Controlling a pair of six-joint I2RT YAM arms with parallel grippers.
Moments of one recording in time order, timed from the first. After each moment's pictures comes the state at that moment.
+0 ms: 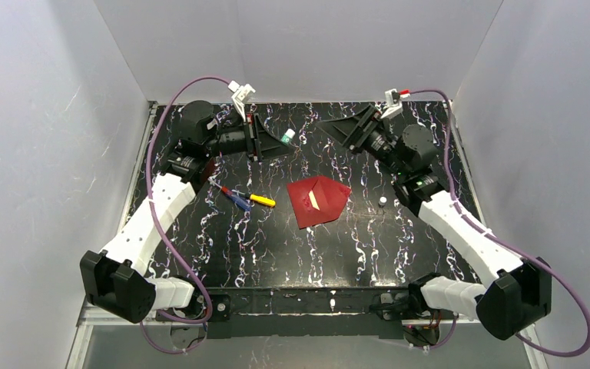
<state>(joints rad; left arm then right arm) -0.38 1.28 1.22 -0.09 0.94 -0.62 0.46 1.15 0.96 0.31 -0.38 0.97</state>
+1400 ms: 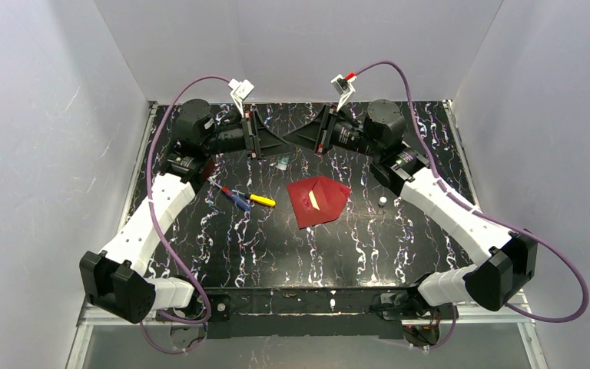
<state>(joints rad) -0.38 1.28 1.24 0.01 0.98 -0.81 0.68 1.35 1.30 0.11 -0.55 0.80</state>
